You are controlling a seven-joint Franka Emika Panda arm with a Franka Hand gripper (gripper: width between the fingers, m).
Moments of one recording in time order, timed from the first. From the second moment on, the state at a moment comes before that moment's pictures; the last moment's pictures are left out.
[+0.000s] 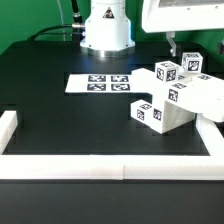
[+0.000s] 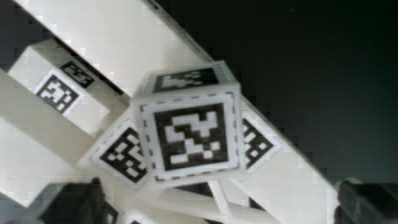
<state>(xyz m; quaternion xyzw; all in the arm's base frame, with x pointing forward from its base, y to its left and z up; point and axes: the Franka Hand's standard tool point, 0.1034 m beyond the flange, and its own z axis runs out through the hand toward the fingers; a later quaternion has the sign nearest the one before) 0.537 0.129 0.141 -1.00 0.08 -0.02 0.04</state>
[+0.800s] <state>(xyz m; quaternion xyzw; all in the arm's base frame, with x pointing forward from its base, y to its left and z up) 0.531 0.118 0.122 -1.00 0.07 -0.03 0.04</state>
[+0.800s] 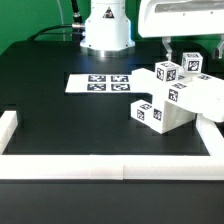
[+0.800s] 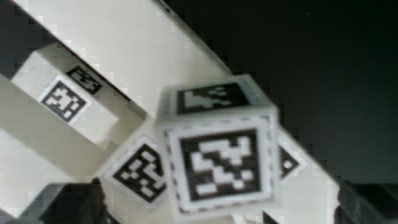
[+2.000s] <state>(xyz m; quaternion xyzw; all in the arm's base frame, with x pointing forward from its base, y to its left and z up) 0.529 0.117 0.117 -0.98 0.21 -0.03 0.04</state>
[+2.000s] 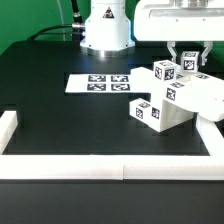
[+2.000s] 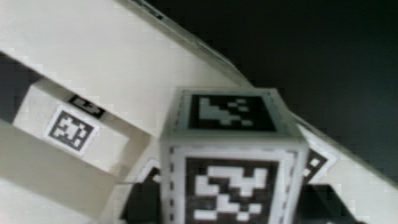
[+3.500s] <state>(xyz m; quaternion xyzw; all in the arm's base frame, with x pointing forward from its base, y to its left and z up) 0.529 0.126 0.119 -0.97 0.23 -0.02 0.05</state>
